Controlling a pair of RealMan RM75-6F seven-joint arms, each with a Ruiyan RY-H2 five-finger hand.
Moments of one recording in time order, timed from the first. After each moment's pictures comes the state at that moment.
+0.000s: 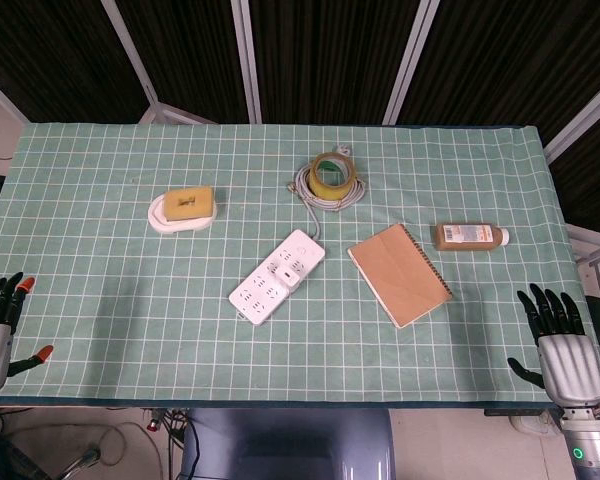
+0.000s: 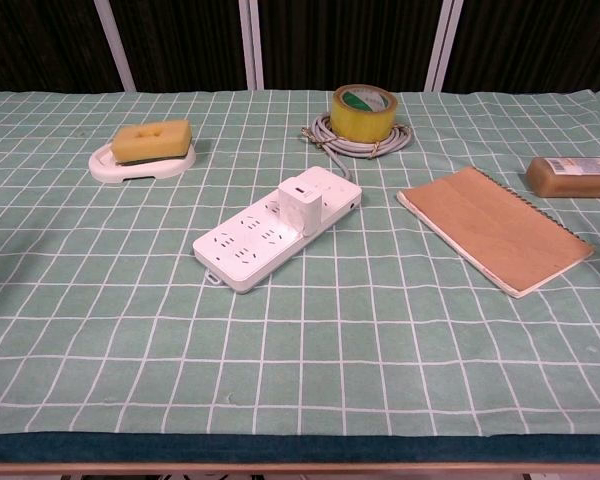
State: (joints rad) left arm -0.08 -1.26 -0.04 -1.40 1.52 1.54 0.02; right arm 0.07 -1.25 0.05 -1.44 -1.57 1.54 -0.07
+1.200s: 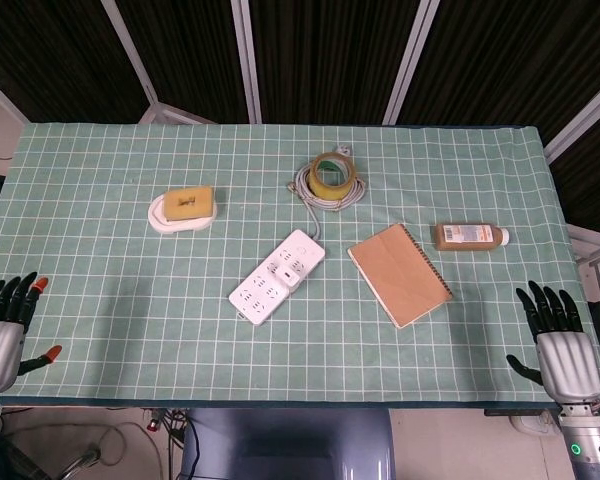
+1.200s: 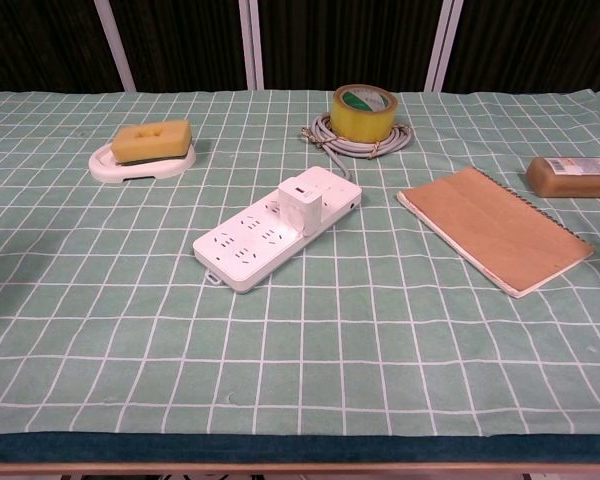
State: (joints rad) left arm -0.10 -1.26 -0.03 -1.41 1.55 1.52 0.06; right arm 0.09 -1.27 0.06 -1.40 -1.57 1.53 -0.05
